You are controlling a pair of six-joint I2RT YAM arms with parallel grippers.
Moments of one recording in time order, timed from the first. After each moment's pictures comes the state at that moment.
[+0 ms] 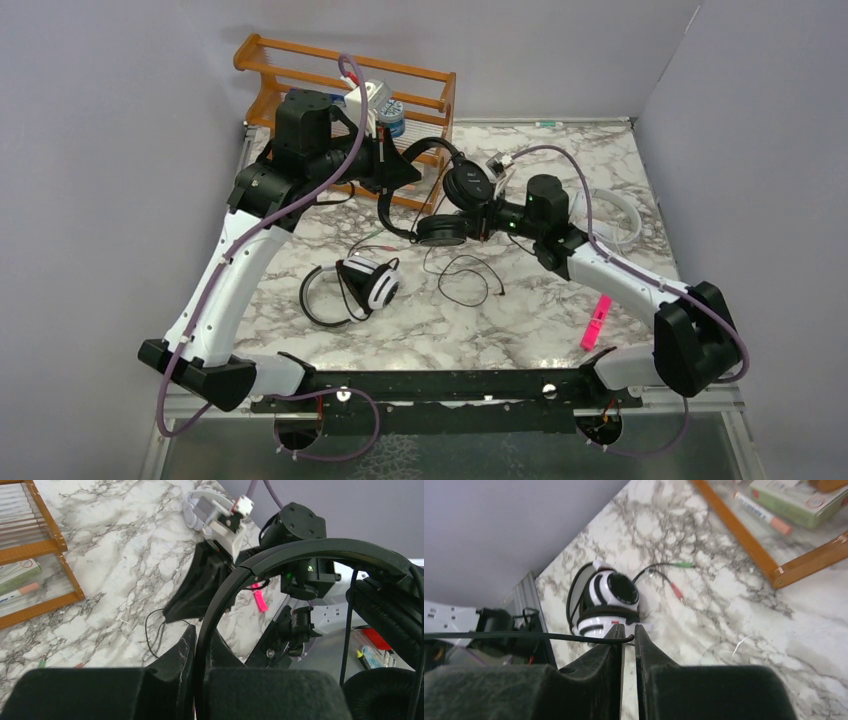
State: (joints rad) left arm -0.45 1.33 1.71 -0.73 0.58 -0.29; right arm 0.53 1.35 0.82 0.30 -0.61 0.37
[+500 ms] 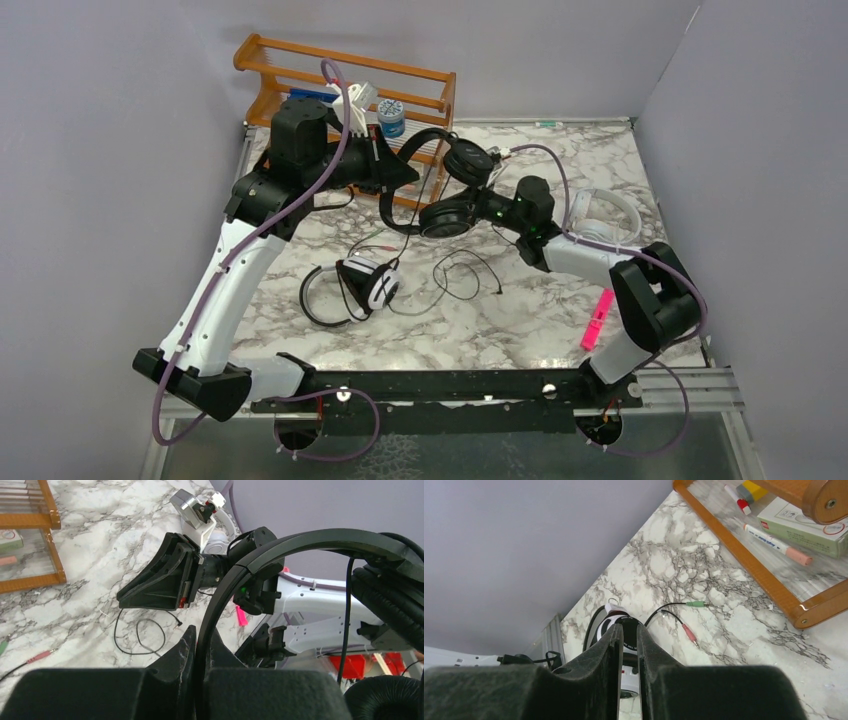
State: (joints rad) left arm -0.45 1.27 1.62 -0.67 0.55 -0.46; right arm 0.51 1.60 0.82 0.77 -0.58 0.65
